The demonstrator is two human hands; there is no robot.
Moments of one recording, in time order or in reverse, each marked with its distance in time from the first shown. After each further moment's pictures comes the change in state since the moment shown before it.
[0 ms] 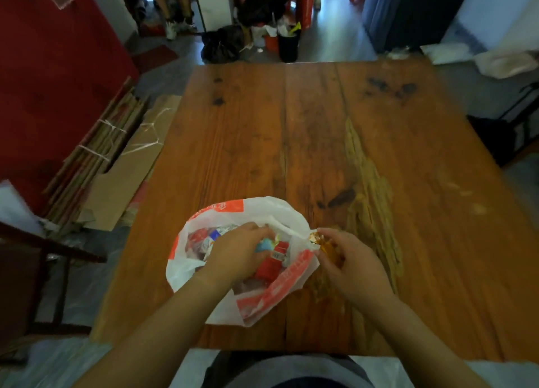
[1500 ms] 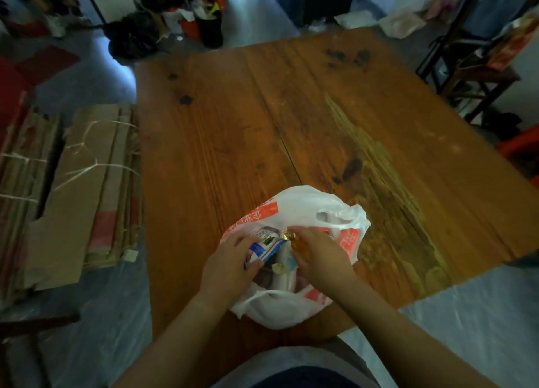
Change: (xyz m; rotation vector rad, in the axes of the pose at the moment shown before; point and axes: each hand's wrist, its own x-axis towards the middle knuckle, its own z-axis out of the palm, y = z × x) left_hand 0.003 -0.163 -0.004 -0.111 -0.074 0.215; right_hand 0.022 -0.118 0.135 -0.098 0.018 0.274
